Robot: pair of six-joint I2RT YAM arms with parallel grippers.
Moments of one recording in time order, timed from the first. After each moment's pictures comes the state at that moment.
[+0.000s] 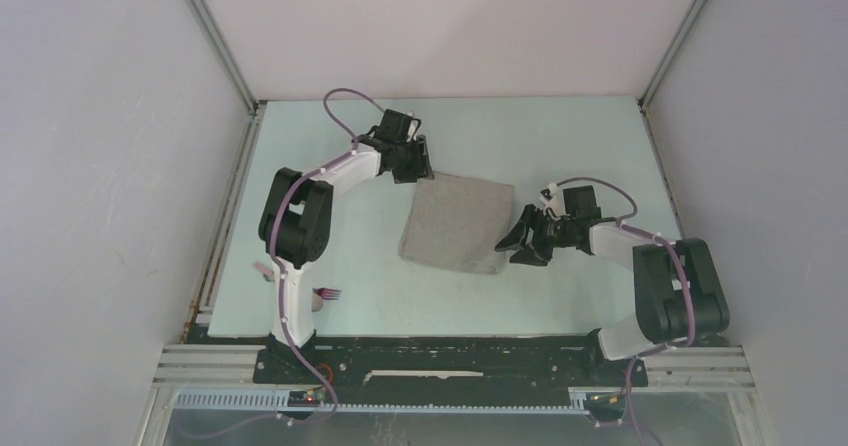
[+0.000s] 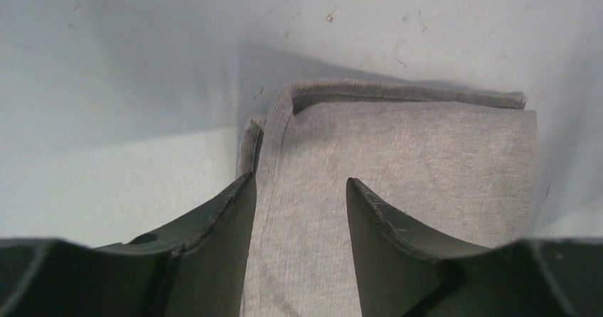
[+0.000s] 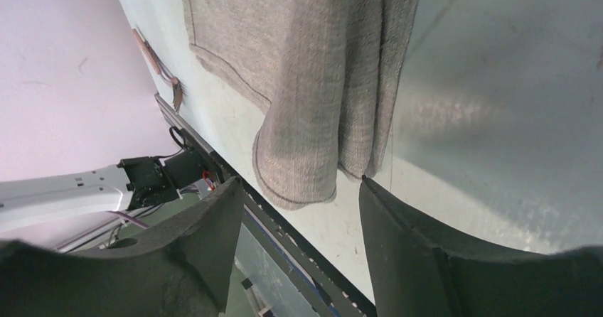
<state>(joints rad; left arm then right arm) -0.42 2.09 1.58 -0.37 0.15 -0.51 0.13 1.47 0.61 -0.15 -0.79 0.60</state>
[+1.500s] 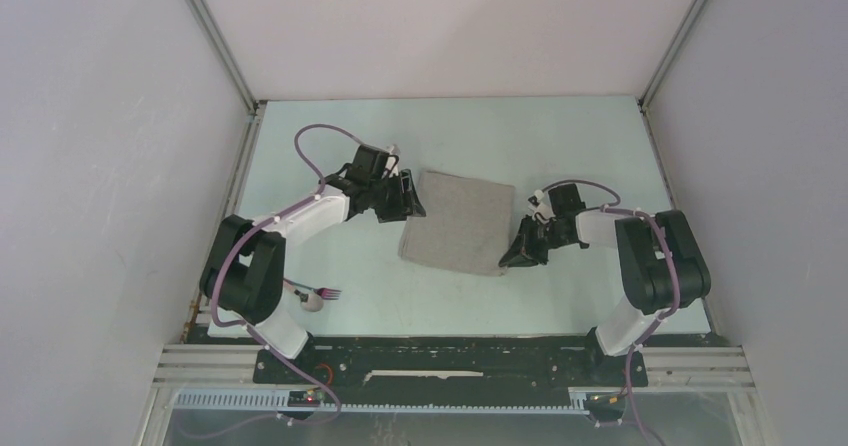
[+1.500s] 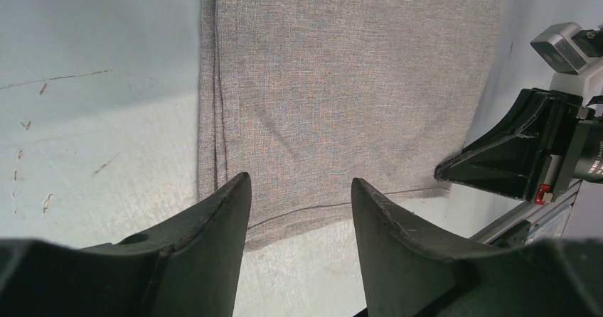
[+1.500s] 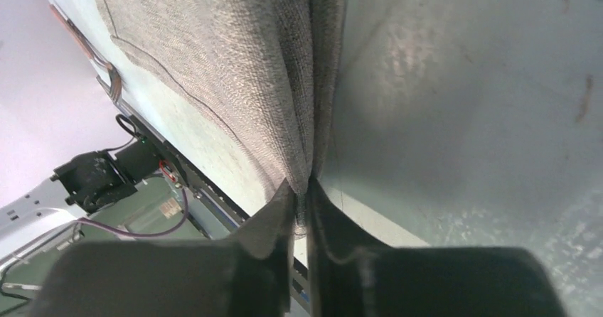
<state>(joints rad) -0.45 1.62 1.05 -0.32 0.26 -0.58 0.17 1.67 0.71 -0.25 -0.73 0.50</state>
